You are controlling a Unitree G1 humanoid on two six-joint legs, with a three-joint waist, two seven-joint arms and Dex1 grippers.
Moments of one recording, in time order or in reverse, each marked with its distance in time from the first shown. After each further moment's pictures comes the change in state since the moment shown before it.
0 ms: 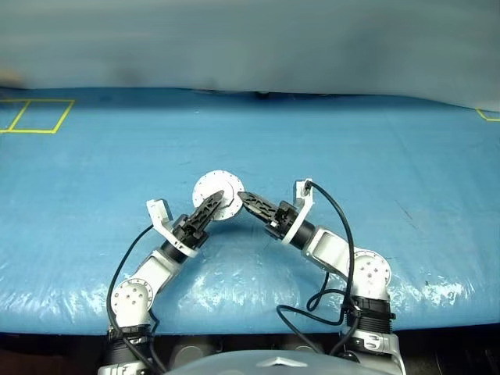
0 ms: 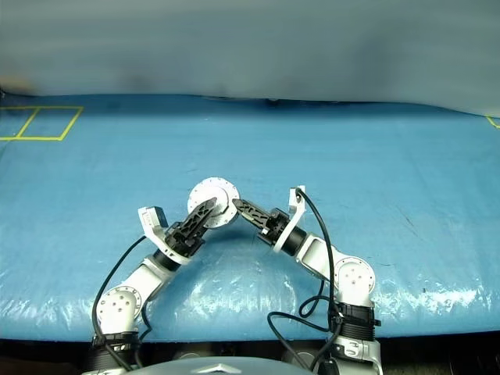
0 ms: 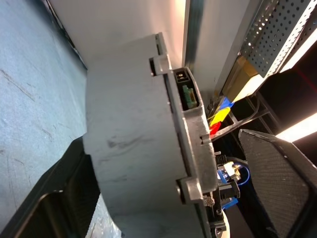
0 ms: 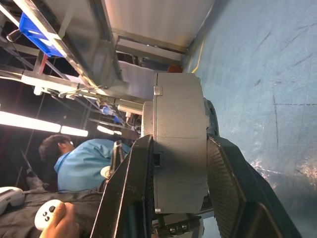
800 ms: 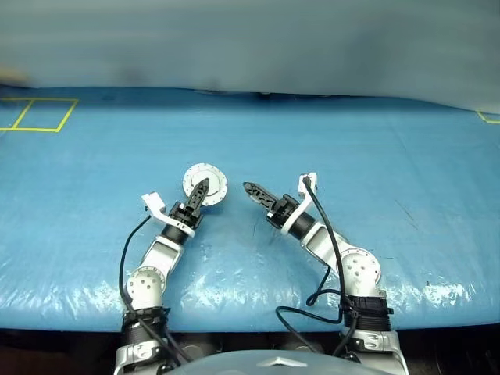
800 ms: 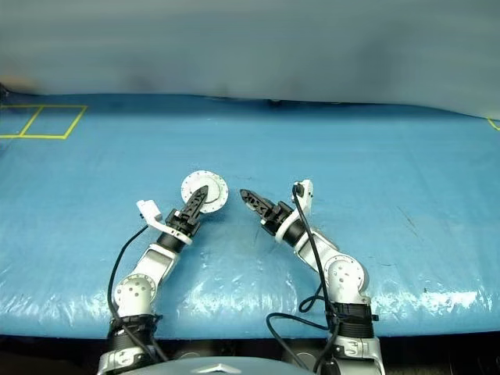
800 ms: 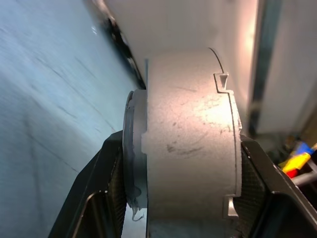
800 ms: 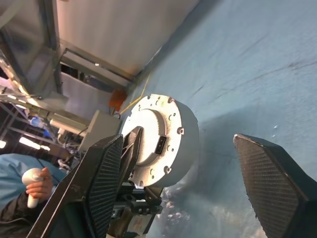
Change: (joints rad) left arm -0.180 -0.116 0.110 0.201 0.211 -0.269 0.314; right arm -0.009 -0.041 0.091 -0.004 -0.317 -0.294 0.018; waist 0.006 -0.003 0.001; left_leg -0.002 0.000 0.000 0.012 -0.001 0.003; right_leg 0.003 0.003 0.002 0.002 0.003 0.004
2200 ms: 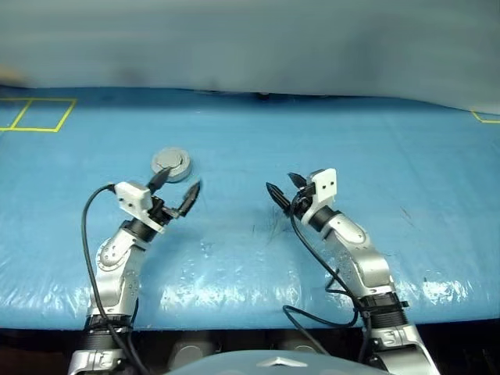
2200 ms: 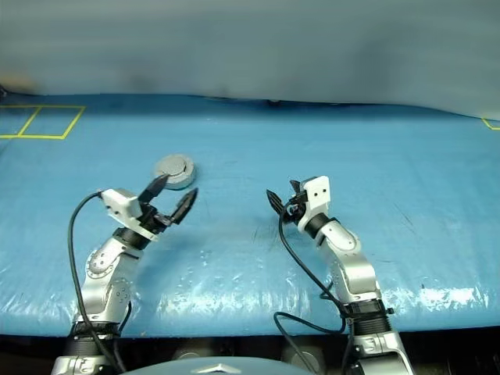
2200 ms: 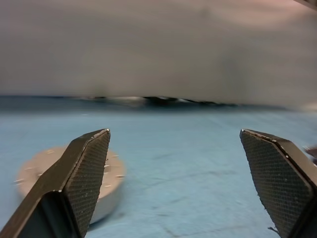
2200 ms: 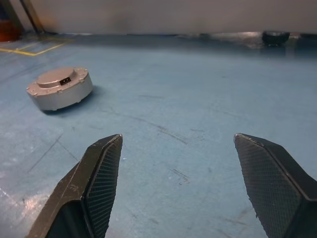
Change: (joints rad) left arm 0.120 0.405 -0.297 -0.145 0.577 -0.555 -0.319; right arm 0.003 -0.278 0.176 0.122 -0.643 -0.624 0.225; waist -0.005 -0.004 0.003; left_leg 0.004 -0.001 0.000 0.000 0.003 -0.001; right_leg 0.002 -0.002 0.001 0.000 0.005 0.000
